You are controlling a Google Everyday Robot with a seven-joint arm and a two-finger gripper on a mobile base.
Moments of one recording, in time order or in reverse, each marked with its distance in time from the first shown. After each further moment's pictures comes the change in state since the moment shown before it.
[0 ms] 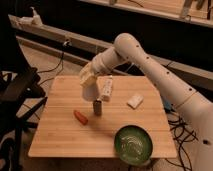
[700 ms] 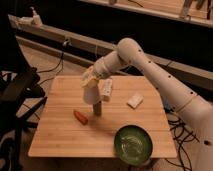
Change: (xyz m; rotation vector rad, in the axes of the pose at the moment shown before) arm 0.034 -0.002 0.001 0.003 -0.032 0.124
